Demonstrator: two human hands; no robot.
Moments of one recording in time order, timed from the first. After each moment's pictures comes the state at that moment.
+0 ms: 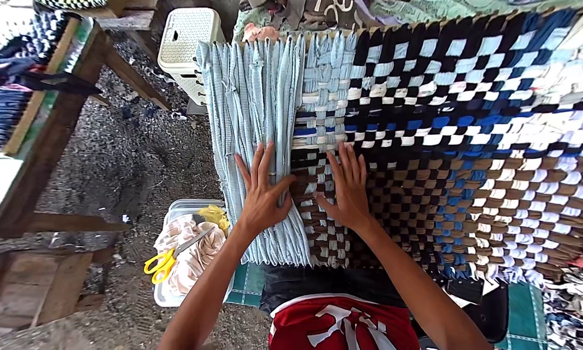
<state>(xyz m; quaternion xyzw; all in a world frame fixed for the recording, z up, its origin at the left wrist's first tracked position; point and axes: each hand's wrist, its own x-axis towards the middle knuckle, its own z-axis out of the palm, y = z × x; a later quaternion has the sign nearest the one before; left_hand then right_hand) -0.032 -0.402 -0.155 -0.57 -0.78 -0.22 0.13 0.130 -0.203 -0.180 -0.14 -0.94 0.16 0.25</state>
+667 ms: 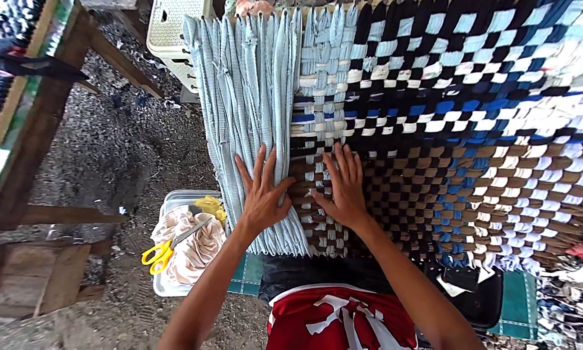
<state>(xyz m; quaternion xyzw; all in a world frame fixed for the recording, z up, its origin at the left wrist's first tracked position) -0.015 -0.413 -0.180 -0.56 -0.80 -0.19 0.11 0.147 -0.214 -0.197 -0.14 -0.95 0.17 0.22</state>
